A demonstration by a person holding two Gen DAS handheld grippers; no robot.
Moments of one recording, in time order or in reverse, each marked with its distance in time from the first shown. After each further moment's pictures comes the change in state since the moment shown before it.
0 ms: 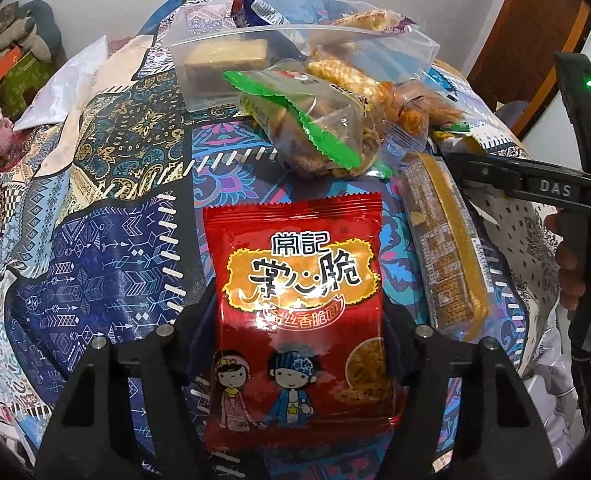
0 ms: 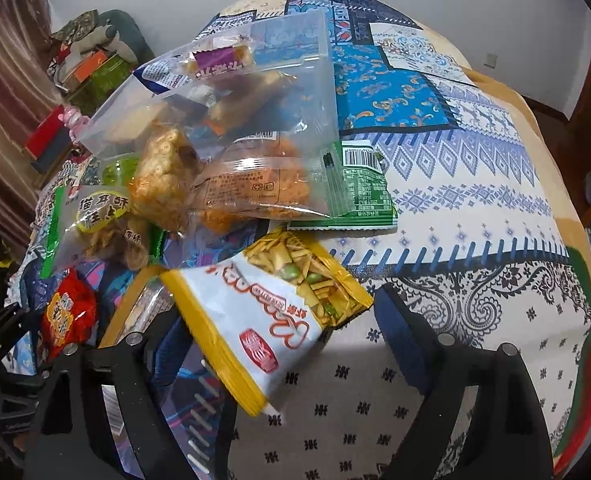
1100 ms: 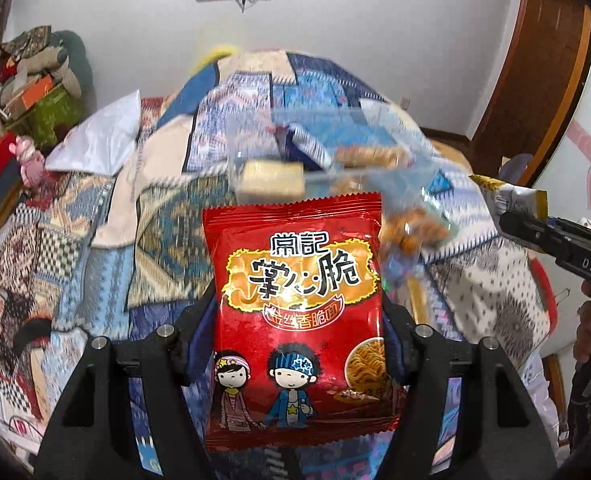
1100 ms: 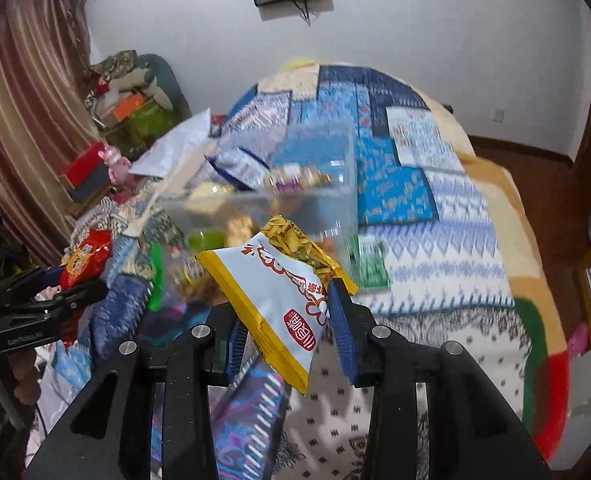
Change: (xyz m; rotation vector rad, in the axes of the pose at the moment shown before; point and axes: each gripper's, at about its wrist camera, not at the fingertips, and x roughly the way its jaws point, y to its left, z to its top) left arm -0.092 0.020 0.058 -0.038 -0.219 0.044; right arm -0.090 0.019 0.023 -0.057 -0.210 0.065
